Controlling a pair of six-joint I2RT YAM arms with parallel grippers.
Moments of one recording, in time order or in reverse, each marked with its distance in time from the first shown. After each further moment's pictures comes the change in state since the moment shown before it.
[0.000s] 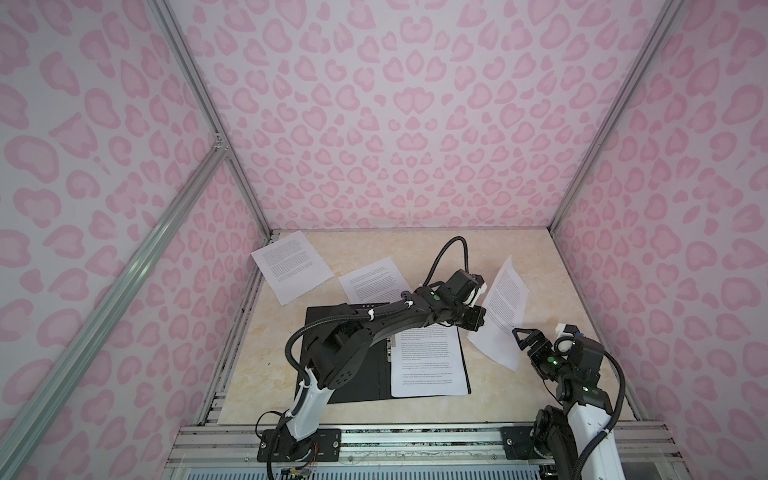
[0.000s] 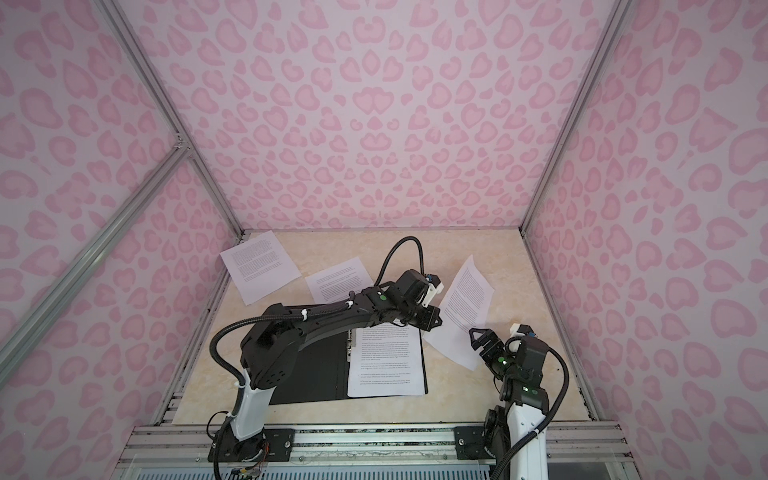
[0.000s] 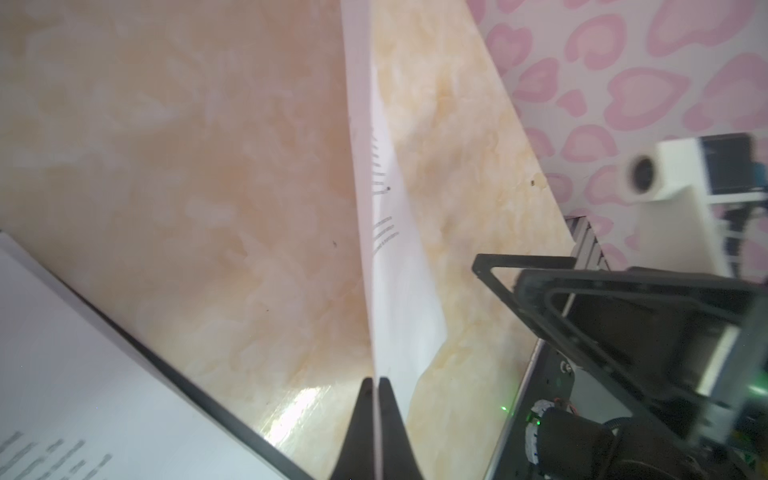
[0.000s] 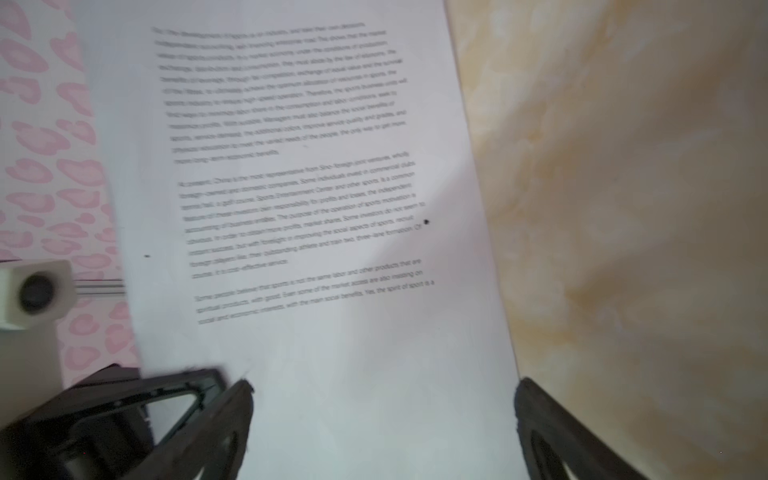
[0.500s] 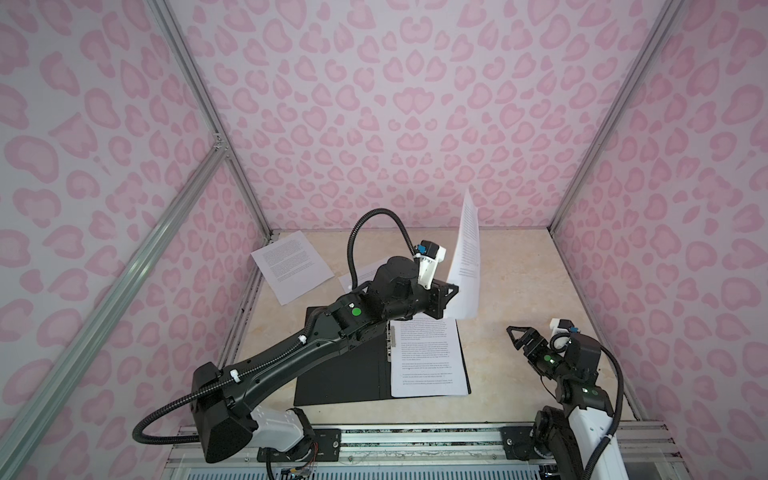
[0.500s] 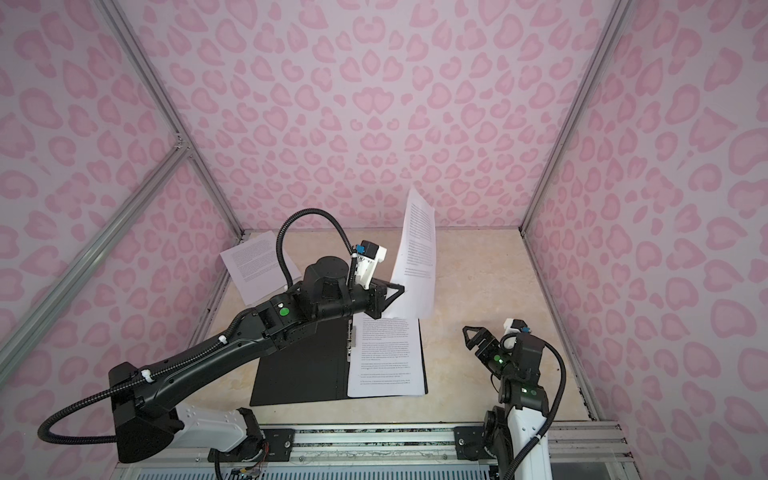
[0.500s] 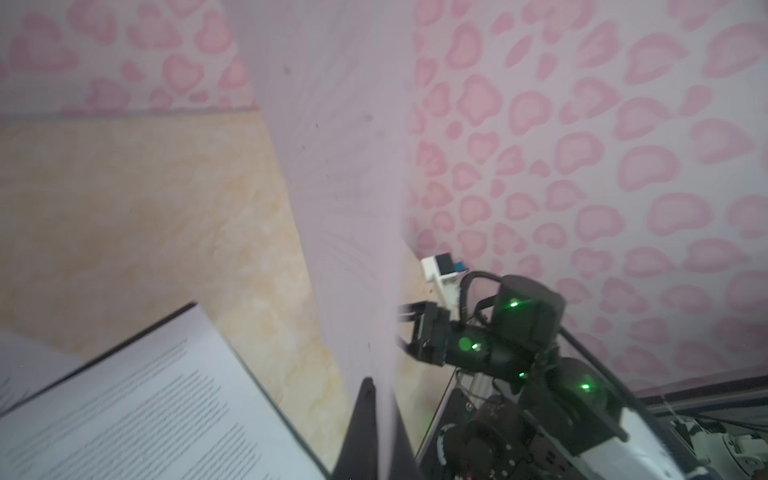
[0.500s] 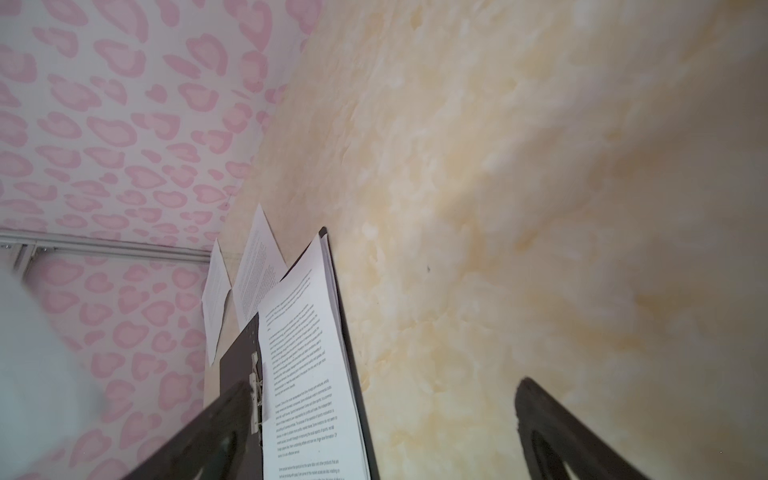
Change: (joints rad) left arm 0.033 -0.682 -0.381 0.047 -0.199 -0.063; right arm 0.158 -0.039 0.043 -0.007 0.027 -0.002
